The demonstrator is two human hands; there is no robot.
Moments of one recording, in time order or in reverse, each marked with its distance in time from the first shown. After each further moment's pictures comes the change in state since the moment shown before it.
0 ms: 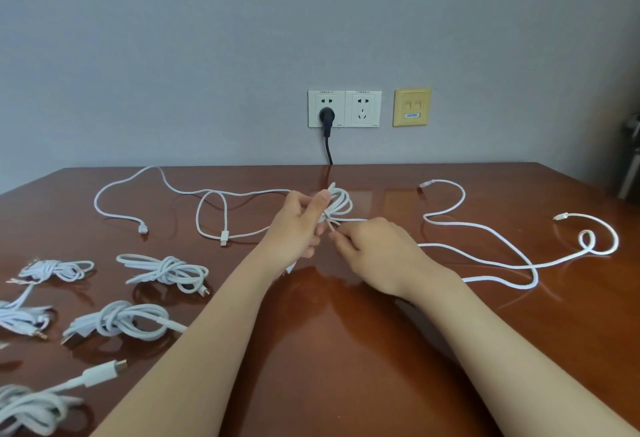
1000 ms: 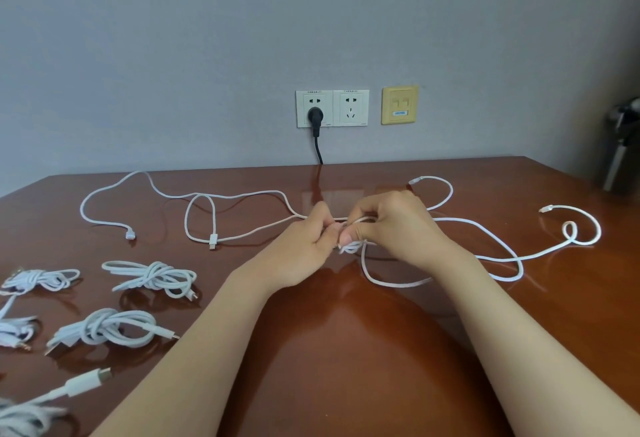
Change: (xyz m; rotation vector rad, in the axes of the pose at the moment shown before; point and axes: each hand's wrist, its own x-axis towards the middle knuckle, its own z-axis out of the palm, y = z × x) left_hand -0.002 -0.012 0.005 0.640 -0.220 0.305; right_hand 0.004 0.035 -0.021 0.295 0.107 0.035
